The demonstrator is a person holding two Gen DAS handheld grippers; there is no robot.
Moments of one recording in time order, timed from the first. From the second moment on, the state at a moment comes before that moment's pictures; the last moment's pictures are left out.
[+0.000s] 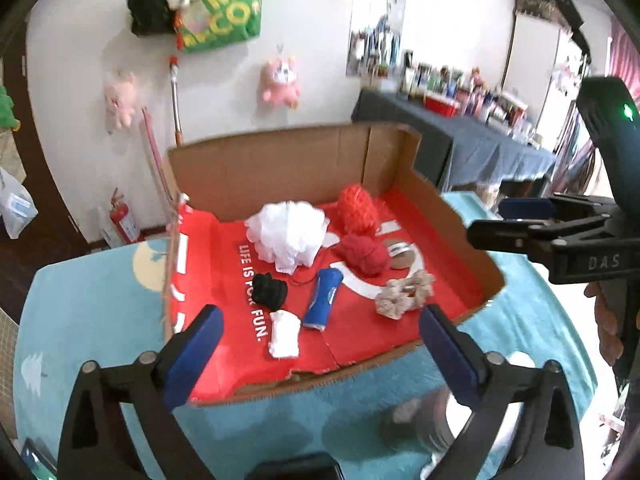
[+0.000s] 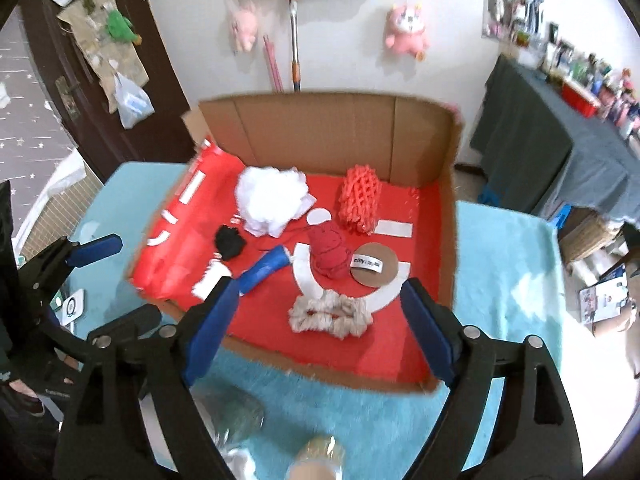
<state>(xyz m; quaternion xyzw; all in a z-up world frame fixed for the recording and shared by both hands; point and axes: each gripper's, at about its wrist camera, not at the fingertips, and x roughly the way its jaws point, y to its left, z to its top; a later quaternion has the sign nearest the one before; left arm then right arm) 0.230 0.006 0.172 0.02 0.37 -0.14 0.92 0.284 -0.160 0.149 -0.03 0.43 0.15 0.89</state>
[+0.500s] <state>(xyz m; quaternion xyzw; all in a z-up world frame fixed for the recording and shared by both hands) 0.104 0.014 0.186 -0.01 0.25 -0.13 0.96 0.112 -0.171 0.174 -0.05 0.31 0.14 0.94</state>
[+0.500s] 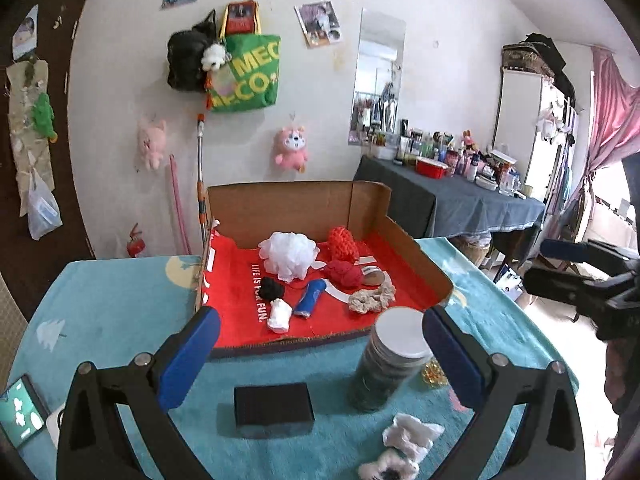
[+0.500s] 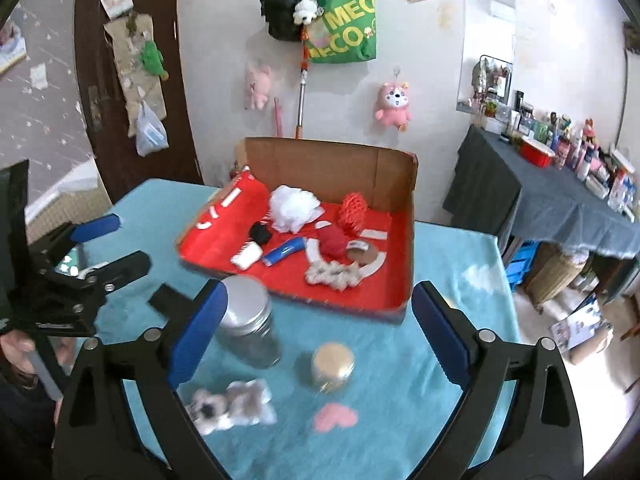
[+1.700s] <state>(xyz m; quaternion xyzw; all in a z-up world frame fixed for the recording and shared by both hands) 0.040 -0.013 0.058 -0.02 0.31 -0.11 0.94 0.033 -0.186 0.016 0.00 0.31 0.05 0.95</state>
